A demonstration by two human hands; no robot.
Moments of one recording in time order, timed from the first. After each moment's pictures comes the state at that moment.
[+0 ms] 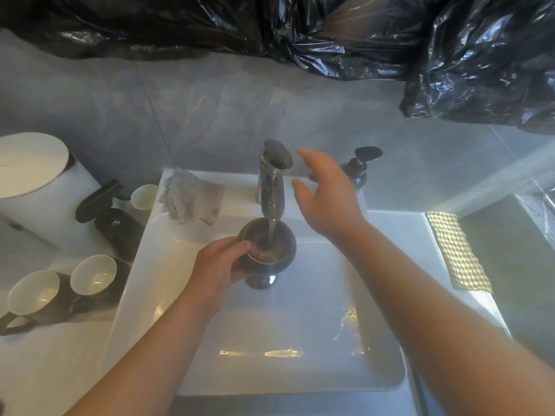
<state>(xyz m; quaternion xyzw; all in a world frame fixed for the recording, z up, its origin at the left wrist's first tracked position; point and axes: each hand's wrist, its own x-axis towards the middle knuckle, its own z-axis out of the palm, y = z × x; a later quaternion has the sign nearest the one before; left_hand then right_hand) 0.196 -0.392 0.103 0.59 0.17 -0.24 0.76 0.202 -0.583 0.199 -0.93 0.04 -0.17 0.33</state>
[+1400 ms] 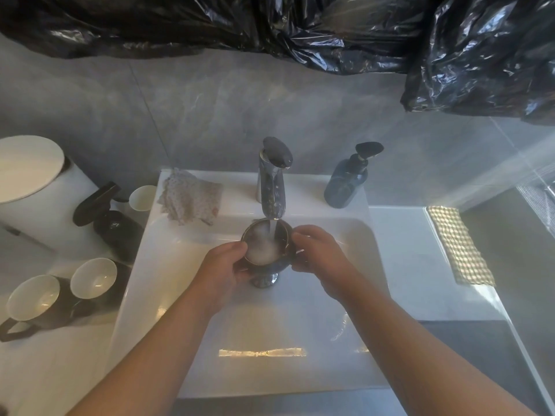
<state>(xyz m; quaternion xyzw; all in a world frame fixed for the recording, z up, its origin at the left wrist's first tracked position) 0.203 -0.393 0.090 0.57 0.15 -0.29 0.76 0.161 -0.577 0.114 -0.68 0.27 0.10 0.67</state>
